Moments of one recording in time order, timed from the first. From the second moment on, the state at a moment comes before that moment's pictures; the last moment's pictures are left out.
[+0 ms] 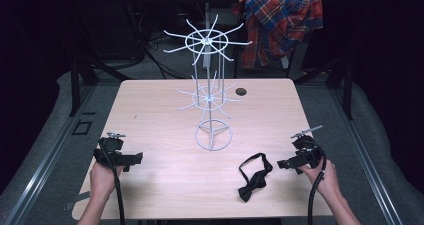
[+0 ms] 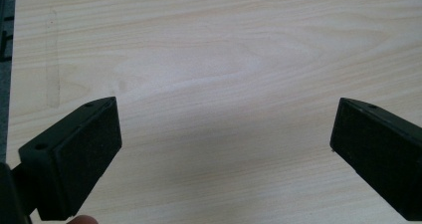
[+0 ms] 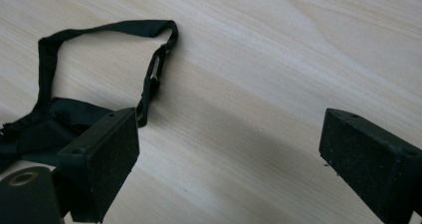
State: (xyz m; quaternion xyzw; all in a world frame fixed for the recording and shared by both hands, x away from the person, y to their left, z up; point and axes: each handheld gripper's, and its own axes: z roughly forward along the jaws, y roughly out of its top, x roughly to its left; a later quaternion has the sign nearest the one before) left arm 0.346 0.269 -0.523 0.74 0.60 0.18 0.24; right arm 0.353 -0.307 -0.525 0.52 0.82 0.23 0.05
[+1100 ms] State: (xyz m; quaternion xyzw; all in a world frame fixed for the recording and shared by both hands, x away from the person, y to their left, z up) left arm 0.349 0.267 -0.531 0.75 0.60 0.17 0.22; right arm 0.362 -0.240 -0.541 0.49 0.85 0.18 0.04
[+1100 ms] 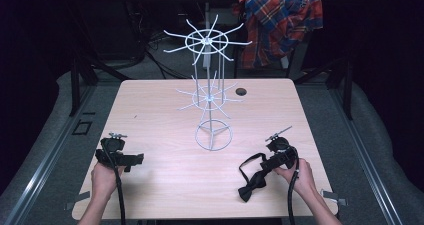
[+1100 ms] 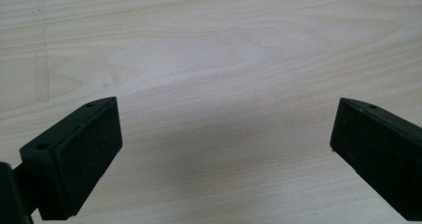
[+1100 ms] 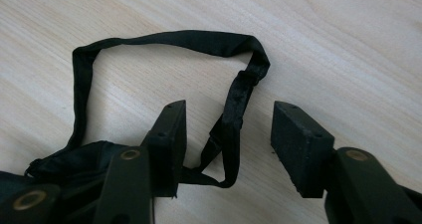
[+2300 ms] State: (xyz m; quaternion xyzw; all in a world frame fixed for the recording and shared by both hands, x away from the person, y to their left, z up) left arm 0.344 0.268 -0.525 0.77 0.57 0.19 0.23; right arm 0.349 -0.232 -0.507 0.44 0.86 0.24 0.13
